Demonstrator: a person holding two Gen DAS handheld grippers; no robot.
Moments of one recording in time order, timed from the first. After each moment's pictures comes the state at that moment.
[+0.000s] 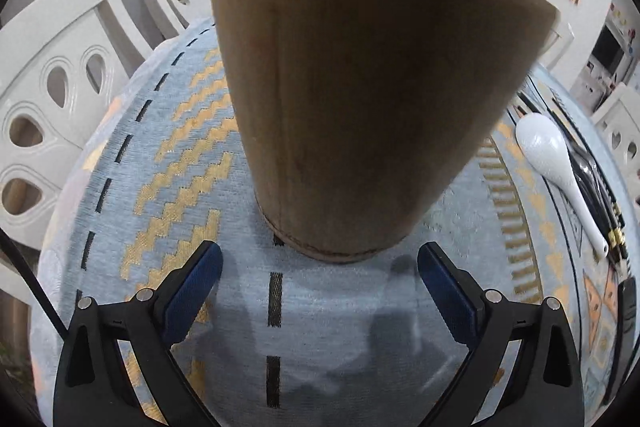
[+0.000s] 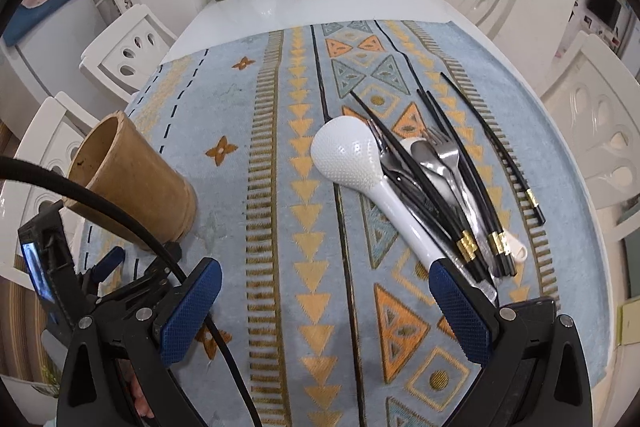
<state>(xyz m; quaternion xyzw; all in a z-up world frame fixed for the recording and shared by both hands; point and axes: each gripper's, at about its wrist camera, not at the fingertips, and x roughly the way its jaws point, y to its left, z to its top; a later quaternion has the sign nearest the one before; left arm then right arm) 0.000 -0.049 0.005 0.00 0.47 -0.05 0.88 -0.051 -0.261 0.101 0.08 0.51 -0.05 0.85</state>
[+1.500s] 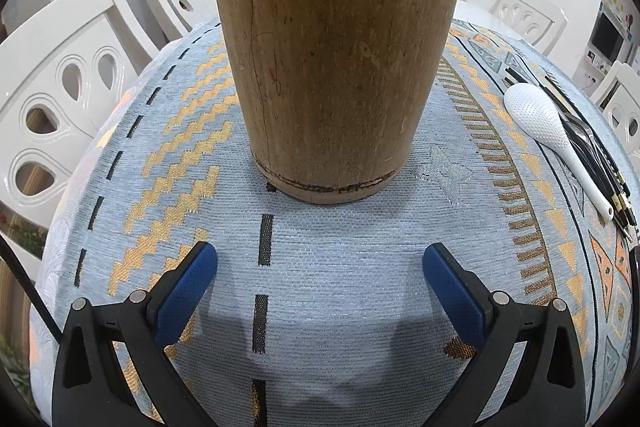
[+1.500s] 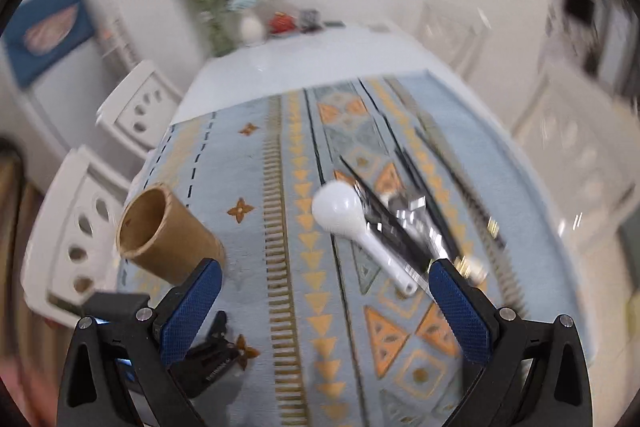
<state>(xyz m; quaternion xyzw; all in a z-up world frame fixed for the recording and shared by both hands) -0.033 -0.051 -0.006 0.02 0.46 -0.04 0.89 -0.072 -0.277 0.165 0.16 0.46 -0.08 0.87</state>
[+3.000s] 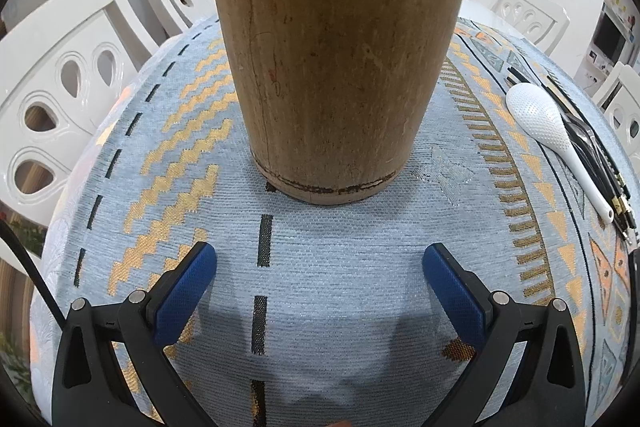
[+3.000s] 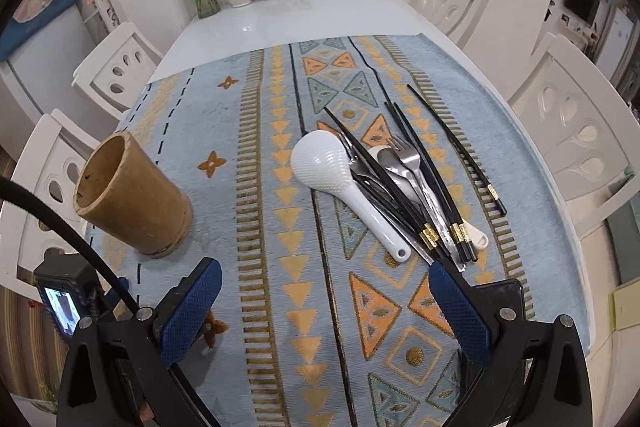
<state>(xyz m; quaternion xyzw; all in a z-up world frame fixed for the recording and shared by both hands) -0.026 -0.047 -0.004 0.01 0.47 -0.04 0.88 -0.071 -0.270 0.130 0.09 0.50 -0.09 0.86</state>
